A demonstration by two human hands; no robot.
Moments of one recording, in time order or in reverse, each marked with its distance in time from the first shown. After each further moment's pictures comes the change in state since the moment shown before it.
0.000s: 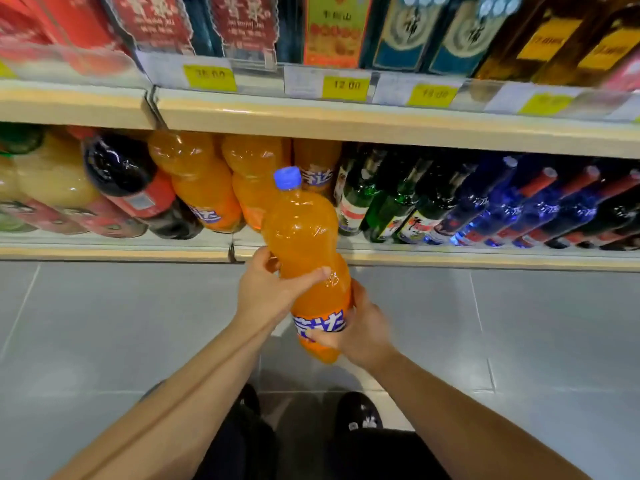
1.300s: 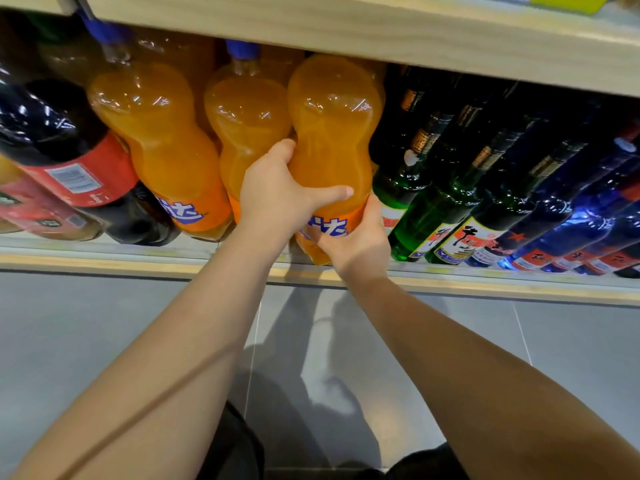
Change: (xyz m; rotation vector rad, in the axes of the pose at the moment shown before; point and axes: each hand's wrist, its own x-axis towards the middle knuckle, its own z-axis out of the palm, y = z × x) left_hand 0.148 0.012 0.024 0.379 0.184 0.452; right_hand 0.194 -0.008 0.038 0.172 0.516 -0.230
